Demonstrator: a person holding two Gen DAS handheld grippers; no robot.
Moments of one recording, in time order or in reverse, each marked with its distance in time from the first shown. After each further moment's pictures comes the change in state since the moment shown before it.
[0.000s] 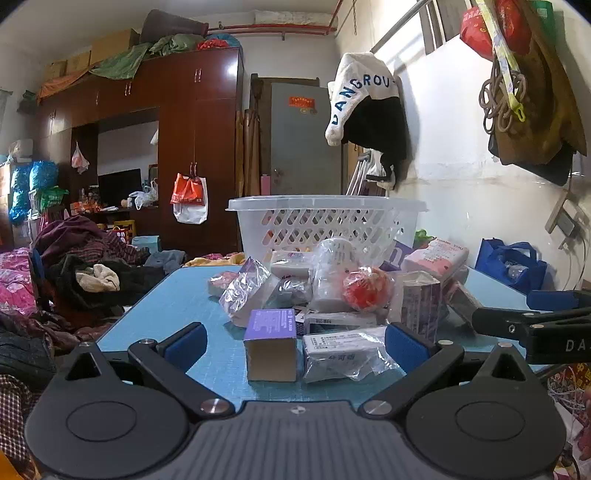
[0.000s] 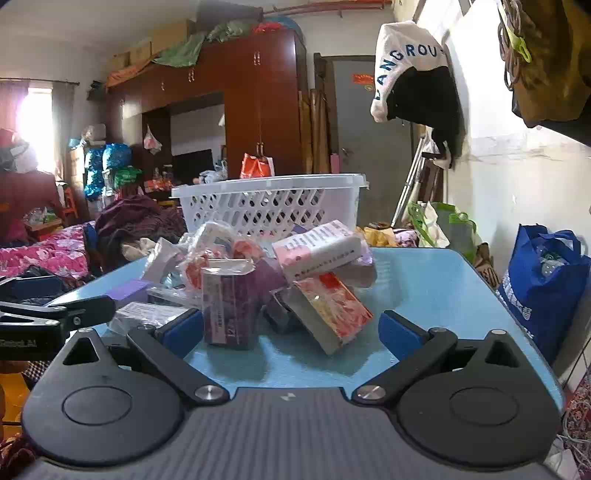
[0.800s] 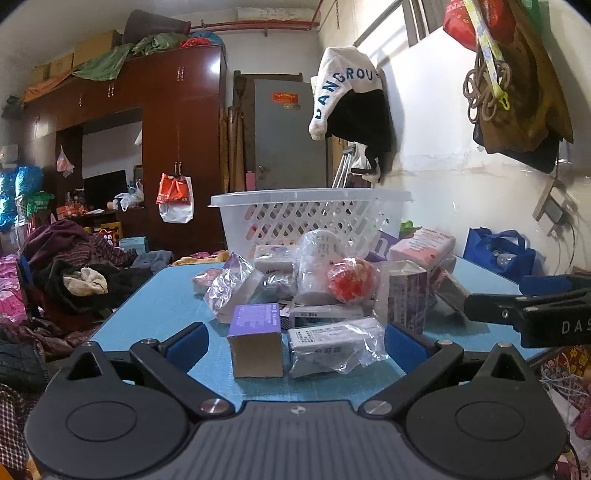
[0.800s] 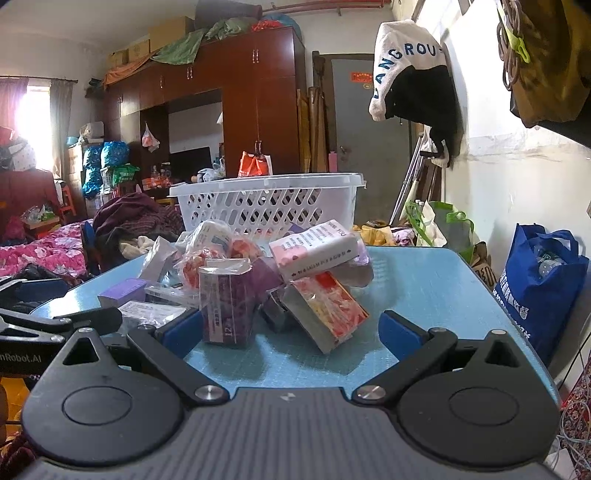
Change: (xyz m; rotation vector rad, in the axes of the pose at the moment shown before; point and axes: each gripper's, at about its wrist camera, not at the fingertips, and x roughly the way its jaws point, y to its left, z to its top) left arm 0.002 -0.006 0.000 0.045 0.015 -0.042; right arm 0.000 -0.002 0.002 -0.001 0.014 -0.011
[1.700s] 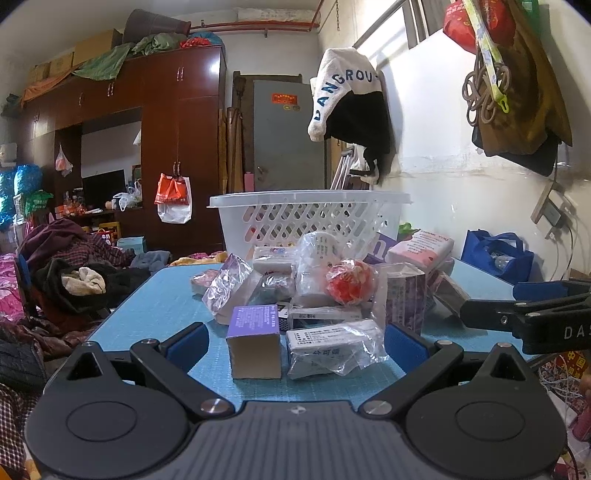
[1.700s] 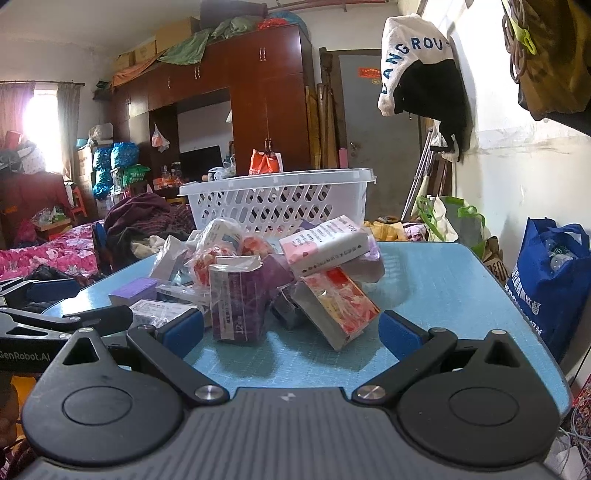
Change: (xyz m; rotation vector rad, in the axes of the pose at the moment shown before) left arm -0.001 0.002 0.000 -0.009 -0.007 -0.005; right arm 0.000 -0.001 -0.001 0.012 0.008 0.047
